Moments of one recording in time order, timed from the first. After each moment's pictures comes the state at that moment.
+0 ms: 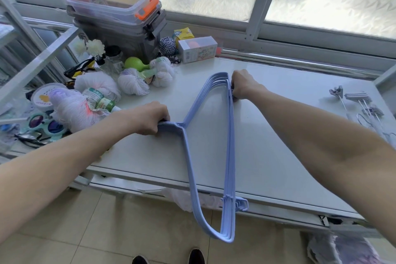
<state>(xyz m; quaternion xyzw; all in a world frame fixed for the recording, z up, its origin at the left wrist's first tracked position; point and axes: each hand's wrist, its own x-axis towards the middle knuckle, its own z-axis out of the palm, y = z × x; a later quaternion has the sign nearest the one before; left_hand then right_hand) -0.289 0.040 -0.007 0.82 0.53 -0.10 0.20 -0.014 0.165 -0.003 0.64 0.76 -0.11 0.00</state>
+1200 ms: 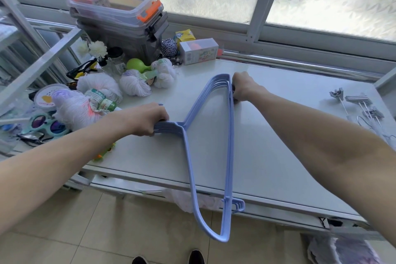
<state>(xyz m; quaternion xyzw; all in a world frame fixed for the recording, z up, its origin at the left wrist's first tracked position) -0.292 0.029 0.012 0.81 0.54 -0.12 0.19 -0.013 0.173 -0.011 0.64 0.76 -0.11 0.01</state>
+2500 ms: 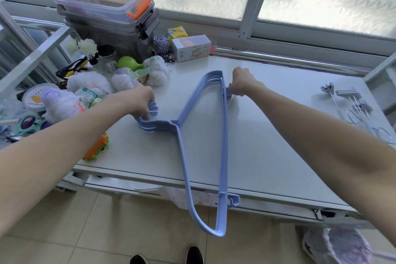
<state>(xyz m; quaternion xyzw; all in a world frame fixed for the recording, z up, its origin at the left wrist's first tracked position) -0.289 0.060 0.023 0.71 0.67 -0.10 0.20 -0.007 0.158 0.009 0.69 0.70 -0.17 -0.02</state>
